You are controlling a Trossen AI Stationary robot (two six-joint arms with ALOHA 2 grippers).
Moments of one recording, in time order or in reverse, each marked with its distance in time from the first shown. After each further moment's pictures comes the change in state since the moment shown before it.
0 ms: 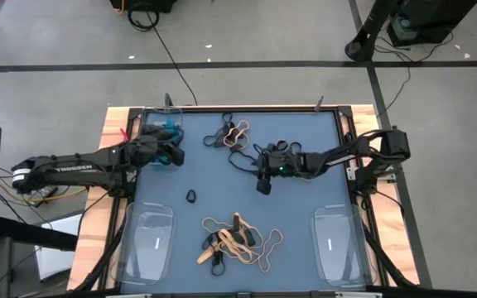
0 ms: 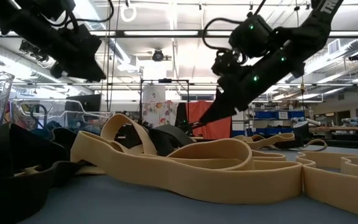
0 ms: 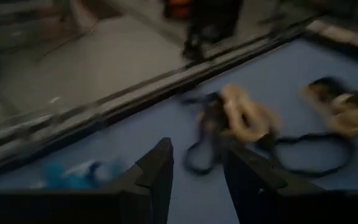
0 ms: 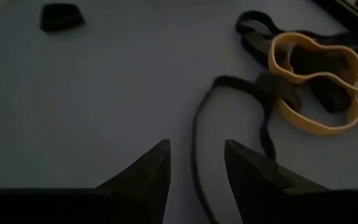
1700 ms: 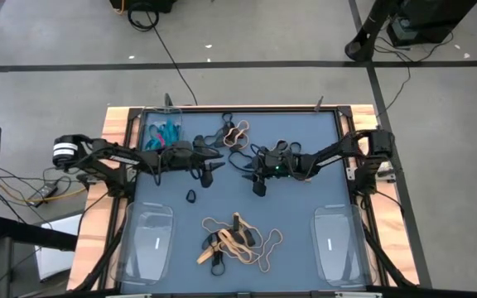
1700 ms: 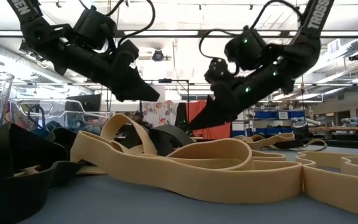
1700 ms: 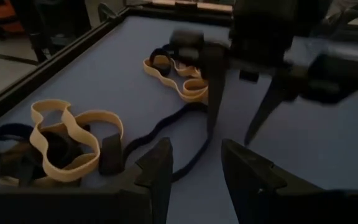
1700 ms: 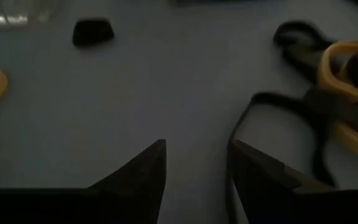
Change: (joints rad) left arm -0.025 0.712 0.035 0.764 0.529 0.307; right arm -0.027 0.156 0.010 0.234 -0.156 -0.015
